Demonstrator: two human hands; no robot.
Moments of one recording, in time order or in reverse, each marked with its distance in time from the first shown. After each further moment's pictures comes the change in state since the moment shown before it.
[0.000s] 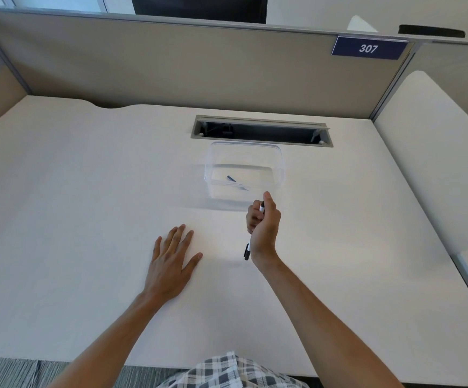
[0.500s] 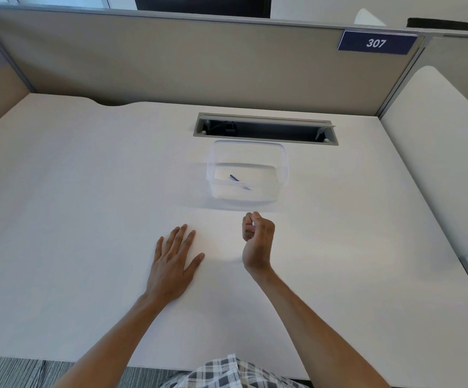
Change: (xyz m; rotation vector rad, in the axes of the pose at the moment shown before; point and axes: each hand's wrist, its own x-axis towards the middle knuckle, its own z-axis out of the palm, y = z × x) left_hand -0.001 0.001 0.002 -0.009 0.029 0.006; right_hand -0.006 0.036 -0.003 -0.210 -0.054 -0.223
